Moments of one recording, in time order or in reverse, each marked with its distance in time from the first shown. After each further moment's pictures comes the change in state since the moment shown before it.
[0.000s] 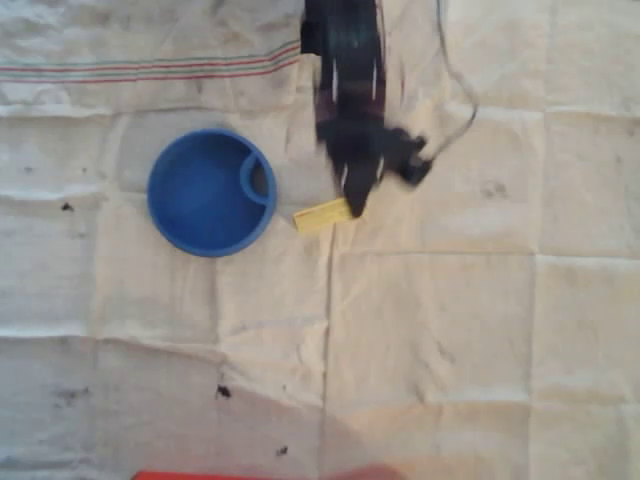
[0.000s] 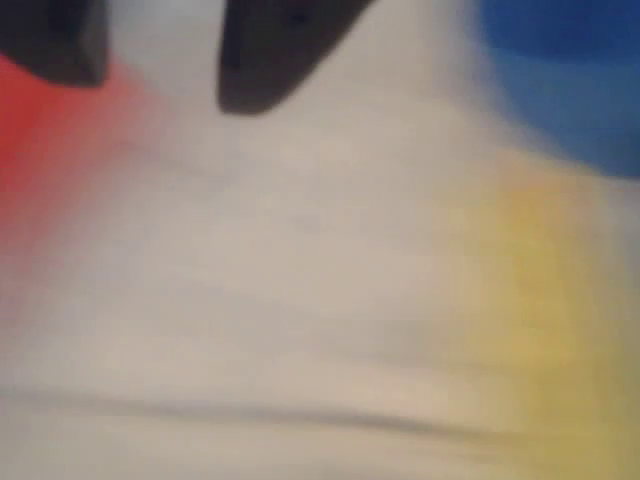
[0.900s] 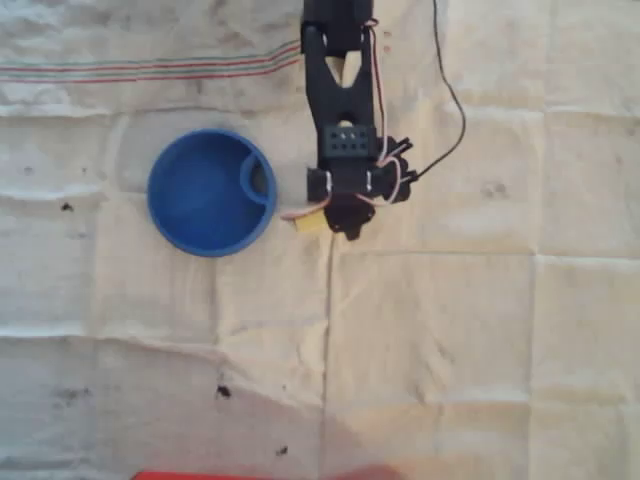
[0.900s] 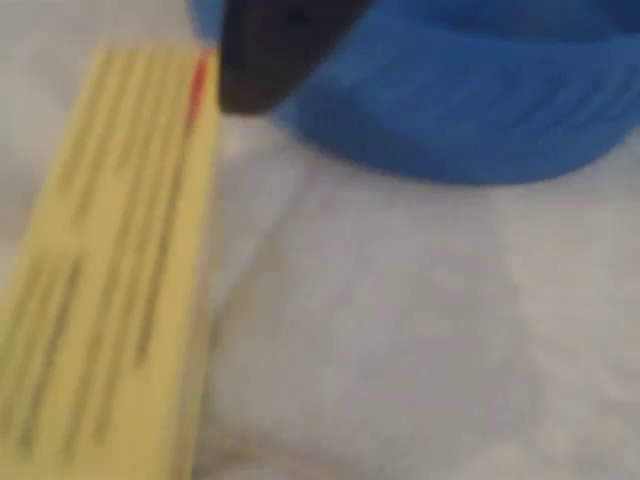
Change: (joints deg) arm 2.6 -35.9 -41.7 36.4 -9.2
